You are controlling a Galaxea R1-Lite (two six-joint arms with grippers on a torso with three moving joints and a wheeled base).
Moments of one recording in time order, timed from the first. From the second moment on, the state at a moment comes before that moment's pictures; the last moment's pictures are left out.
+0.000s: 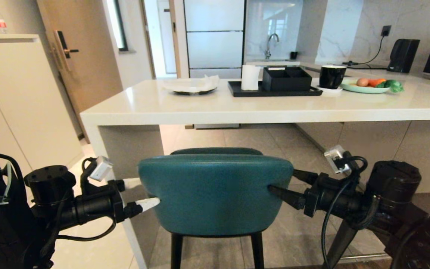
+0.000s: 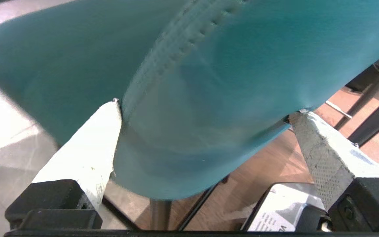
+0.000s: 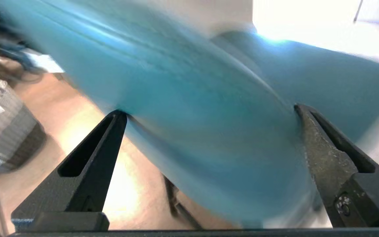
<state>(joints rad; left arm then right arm) -0.07 2.05 -0.39 -1.52 -0.94 -0.08 0.44 1.90 -0.37 -1.51 0.59 0.16</state>
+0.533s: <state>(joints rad) -0.08 1.94 -0.18 -1.53 -0.95 -0.09 0.48 1.95 -0.31 -1.53 0.62 0.15</state>
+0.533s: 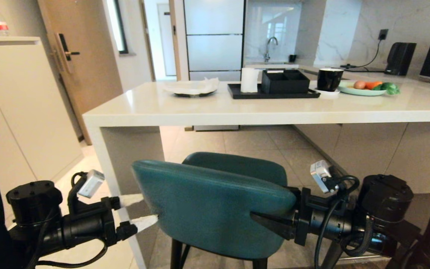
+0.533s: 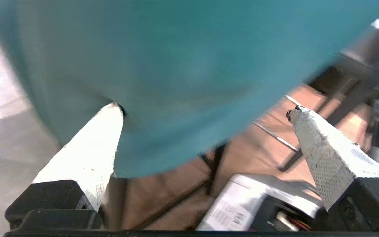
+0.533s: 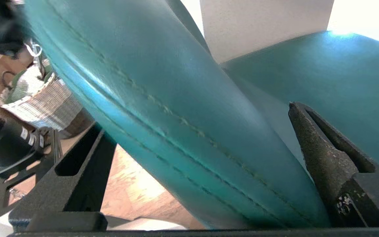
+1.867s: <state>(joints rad) 0.10 1.84 -0.18 -1.52 -0.94 -0.08 0.30 1.64 -0.15 -1.52 0.55 0.18</state>
